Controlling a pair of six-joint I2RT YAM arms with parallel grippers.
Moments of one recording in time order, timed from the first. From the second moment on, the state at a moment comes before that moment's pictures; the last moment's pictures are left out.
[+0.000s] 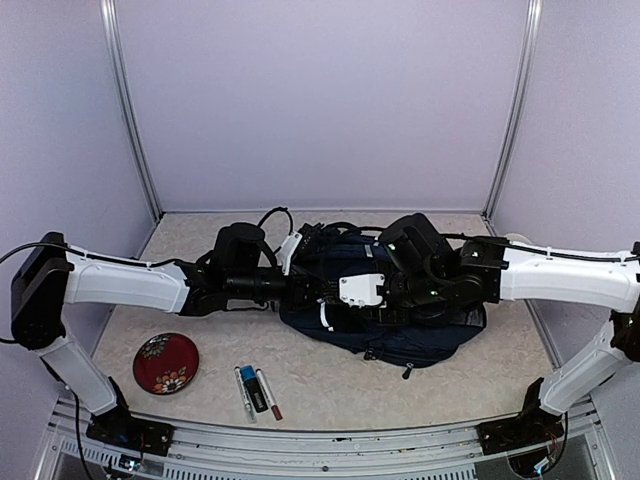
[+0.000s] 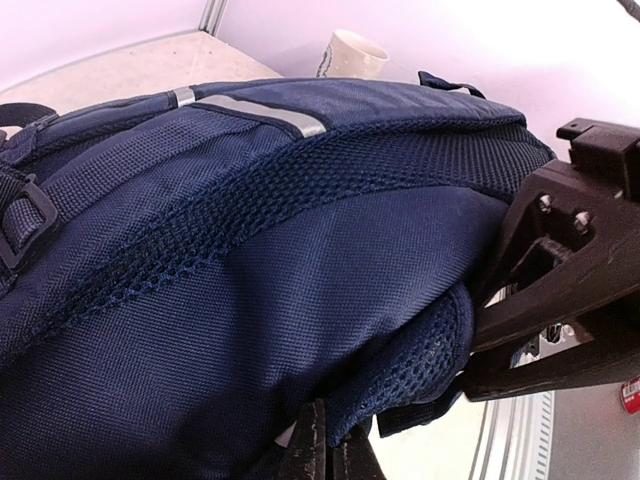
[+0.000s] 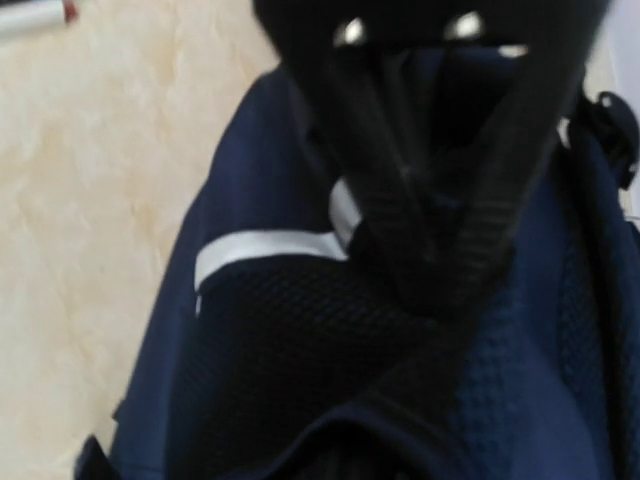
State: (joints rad) left arm -0.86 1.62 0.94 0.32 0.37 -0.31; right arm 1.02 1.42 1.13 -0.47 0.08 -0.75
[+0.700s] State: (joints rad) left arm -0.84 1.62 0.94 0.33 0.37 -0.30; right arm 1.06 1.54 1.10 -0.35 0.41 -1.09
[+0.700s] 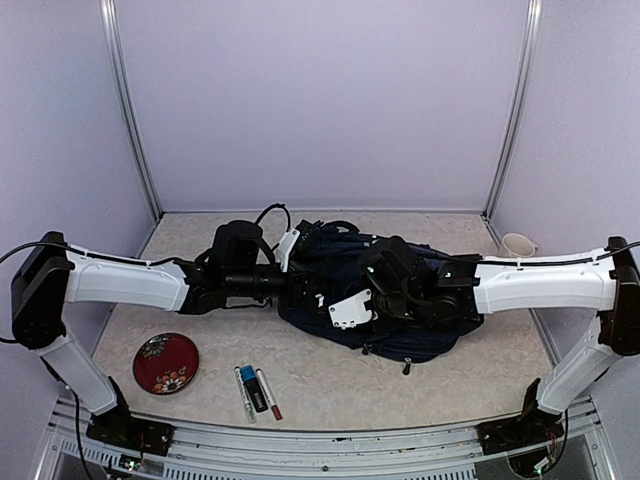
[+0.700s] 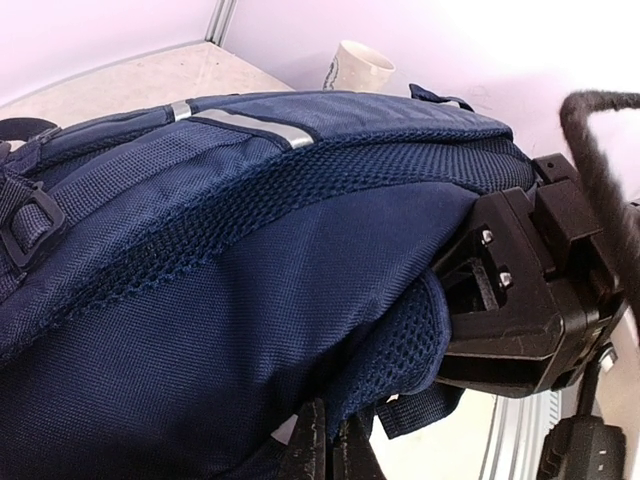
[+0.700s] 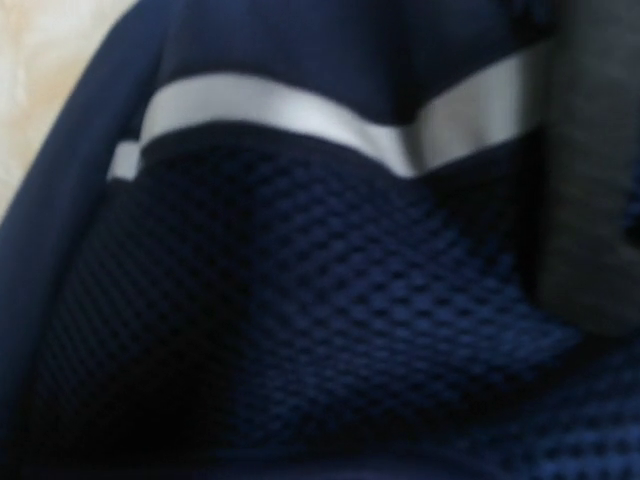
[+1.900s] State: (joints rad) left arm -0.82 1.59 0.90 0.33 0.39 -0.31; right arm 1.14 1.42 1.00 -0.48 0.52 -0.60
